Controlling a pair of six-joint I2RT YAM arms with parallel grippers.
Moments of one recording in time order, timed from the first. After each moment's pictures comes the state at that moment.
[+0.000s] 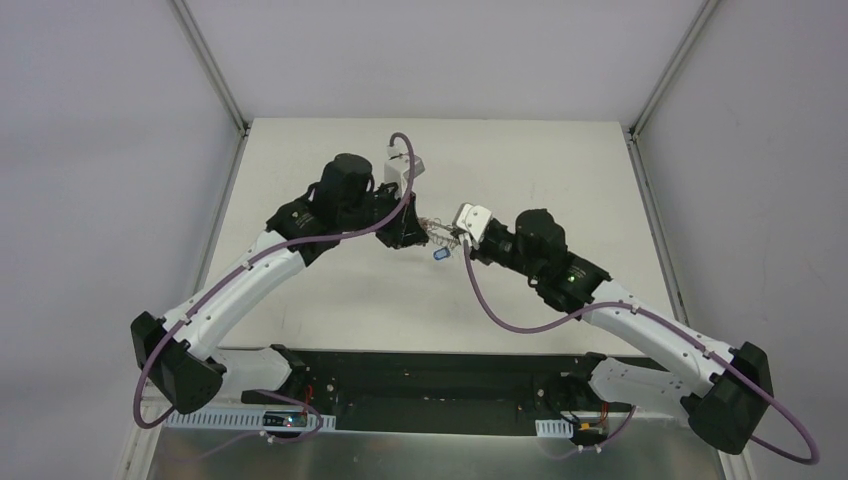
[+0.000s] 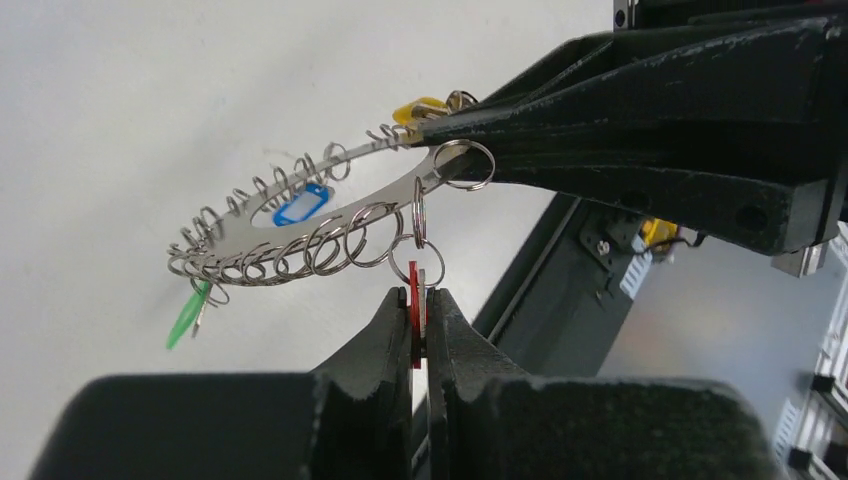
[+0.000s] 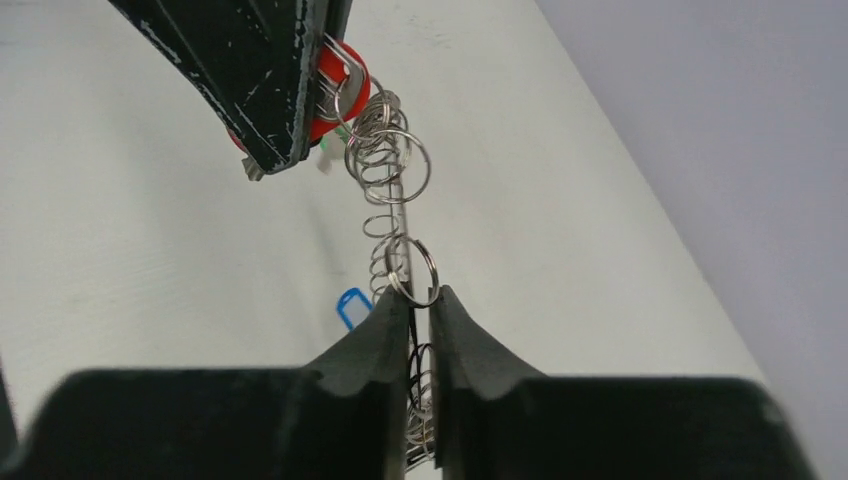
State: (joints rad) left arm -0.66 1.21 1.19 -0.46 0.42 -0.24; right arm 0.81 1.05 0.84 -0.05 -0.14 -0.51
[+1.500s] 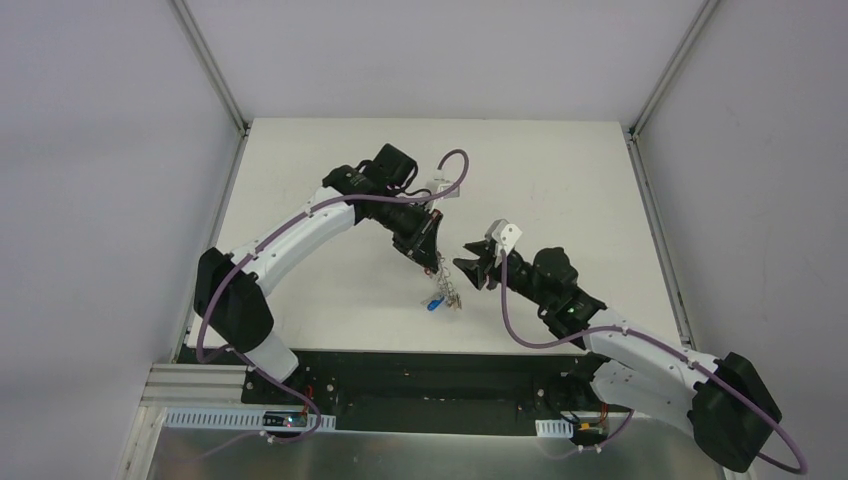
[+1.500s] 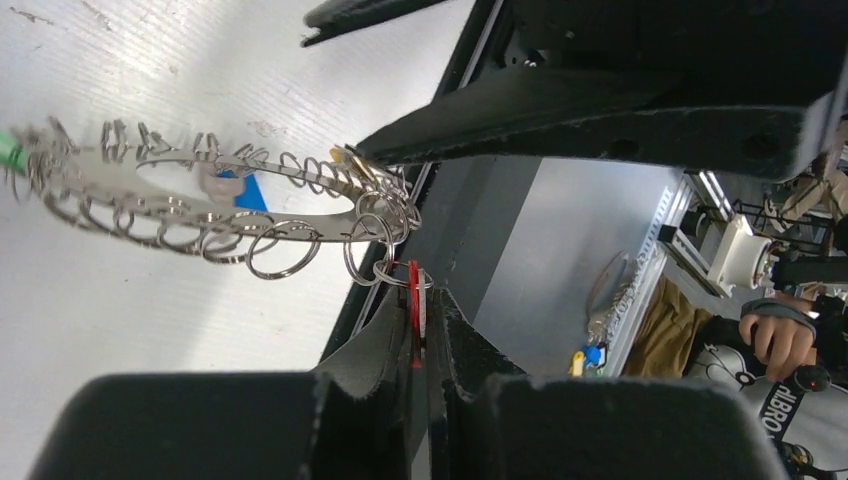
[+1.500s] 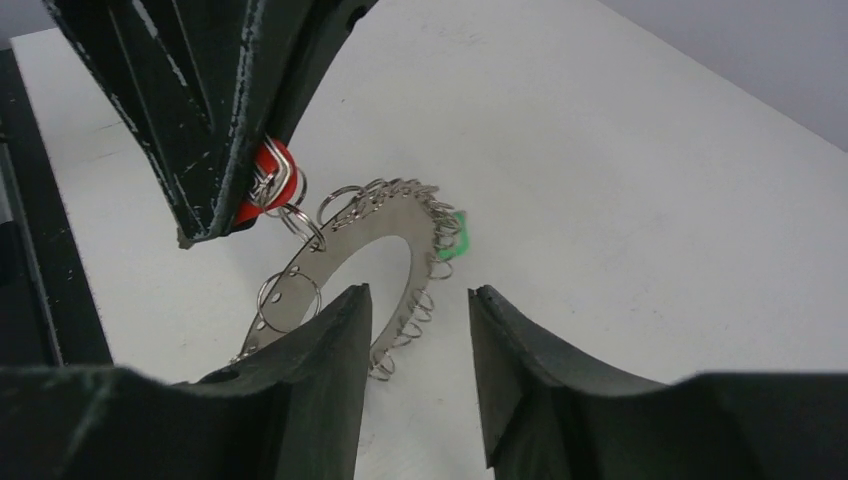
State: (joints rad) left arm -0.66 1.61 1.47 -0.92 0.77 -0.05; right arm 0.77 0.93 0.40 0.45 -0.20 -0.11
